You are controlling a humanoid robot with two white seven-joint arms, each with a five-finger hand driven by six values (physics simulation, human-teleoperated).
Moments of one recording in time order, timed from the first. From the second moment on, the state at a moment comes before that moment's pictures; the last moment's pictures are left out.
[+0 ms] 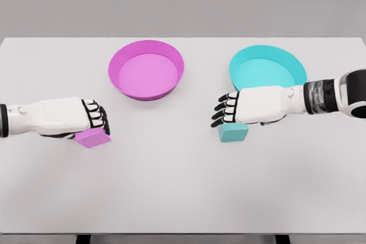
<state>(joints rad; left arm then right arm) -0.65 1.15 -0.91 -1.73 -0.42 -0.61 -0.28 -1.19 -0.94 1.48 -1.62 0.43 -0.61 0.23</state>
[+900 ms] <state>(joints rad) -0.90 0.68 -0.86 -1.32 -0.42 -0.61 -0.38 -1.15 -0.84 1.48 -1.52 0.49 -0.61 0.26</state>
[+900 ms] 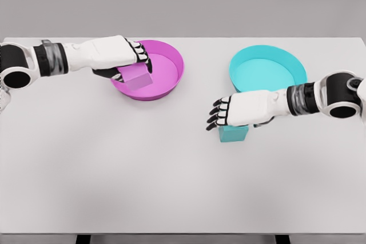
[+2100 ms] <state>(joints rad) -0.74 1.01 -0.84 -1.30 -0.22 -0.61 -0.38 -1.17 -0.85 1.34 -1.56 0.45 -0.61 0.27</state>
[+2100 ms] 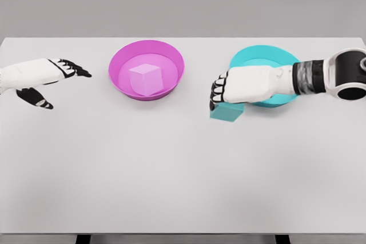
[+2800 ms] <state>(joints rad) -0.74 0.96 -0.84 -1.21 -0.25 -0.61 -0.41 -1.18 -0.85 1.20 -1.27 0.45 -0.61 0.28</state>
